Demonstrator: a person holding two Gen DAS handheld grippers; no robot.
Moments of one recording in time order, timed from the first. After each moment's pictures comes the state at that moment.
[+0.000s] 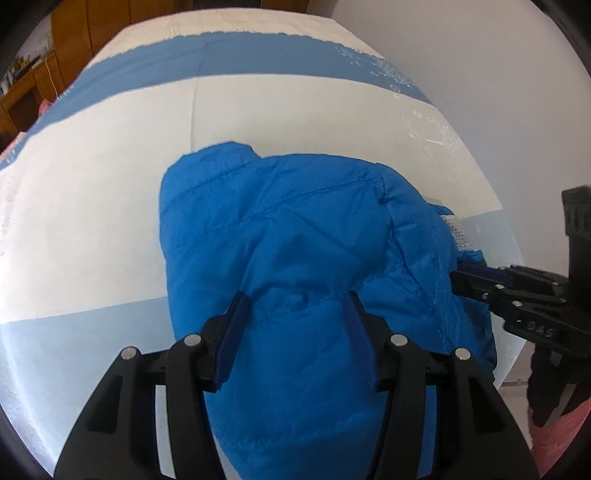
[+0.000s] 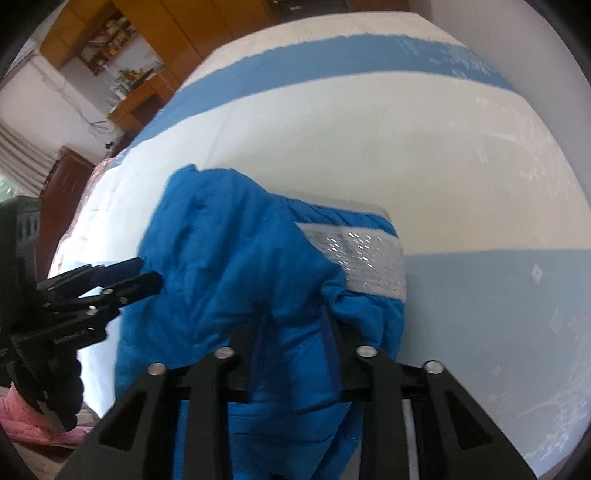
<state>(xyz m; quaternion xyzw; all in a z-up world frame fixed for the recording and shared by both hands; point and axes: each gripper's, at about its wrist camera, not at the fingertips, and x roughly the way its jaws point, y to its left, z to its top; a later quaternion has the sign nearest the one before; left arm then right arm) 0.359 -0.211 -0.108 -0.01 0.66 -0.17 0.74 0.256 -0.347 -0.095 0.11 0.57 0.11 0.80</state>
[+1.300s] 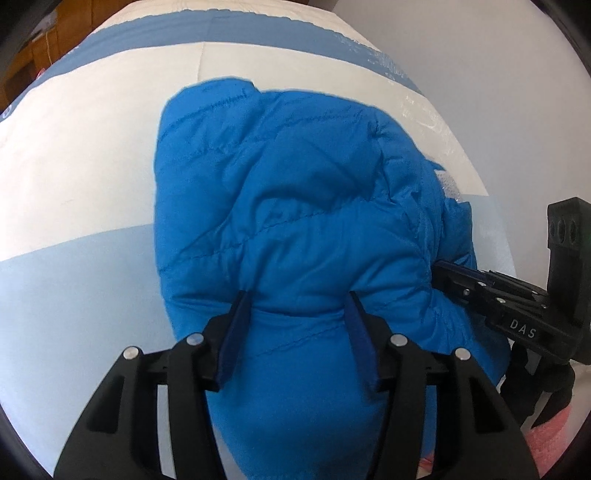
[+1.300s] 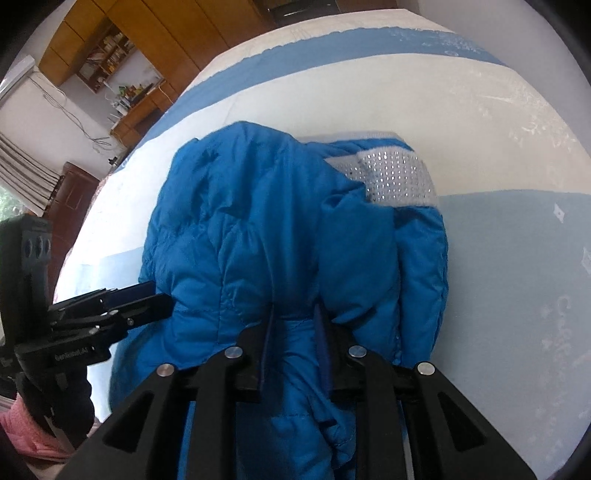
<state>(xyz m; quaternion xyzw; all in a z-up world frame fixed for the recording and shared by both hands) 0.306 -0.184 -0.123 -0.05 0.66 -0.18 0.73 0.206 -0.326 -0.109 0.14 0.55 0.12 0.82</state>
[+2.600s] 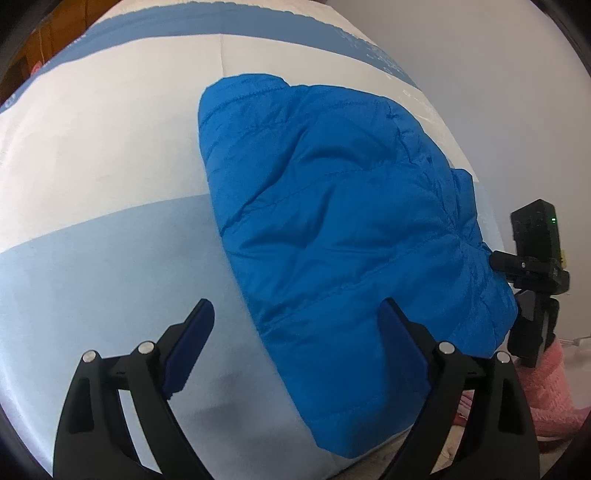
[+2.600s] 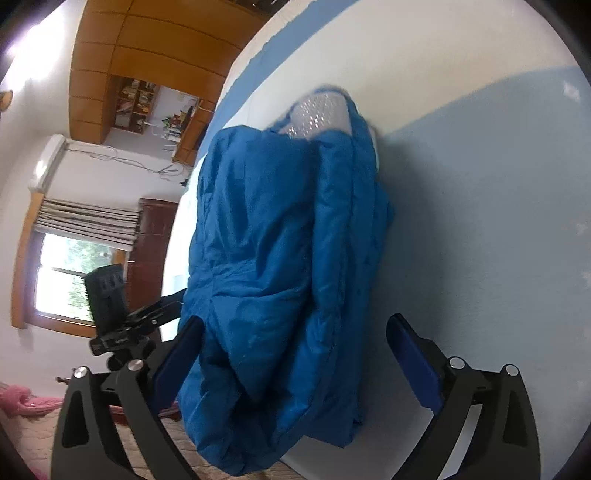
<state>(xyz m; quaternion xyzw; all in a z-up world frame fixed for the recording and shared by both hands) 0.299 -0.133 -0.124 -0.05 0.67 -0.21 0.71 0.191 -0.404 -0.160 0.35 0.56 0.24 0.71</state>
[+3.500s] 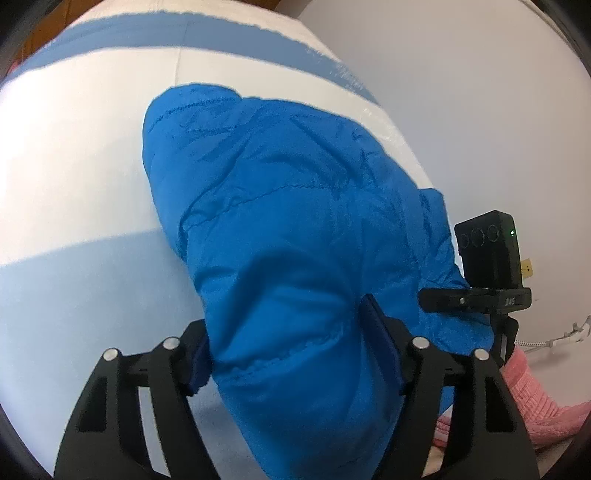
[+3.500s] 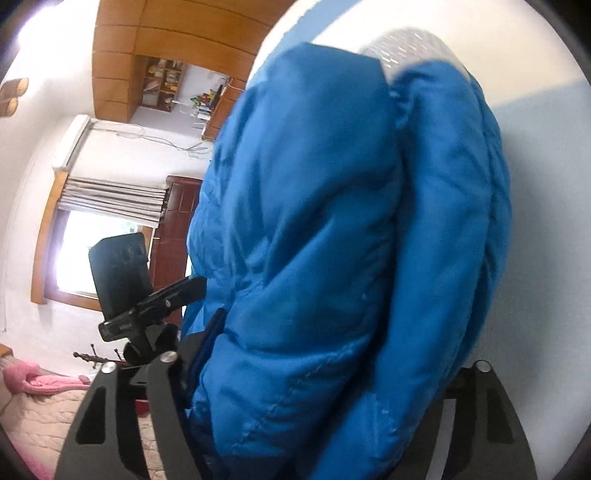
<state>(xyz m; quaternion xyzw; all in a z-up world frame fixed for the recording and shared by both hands) 0.309 -0.160 -0.126 -0.11 0.63 -0.27 0.72 0.204 -0.371 -0.169 0.34 0.55 0.31 0.70</state>
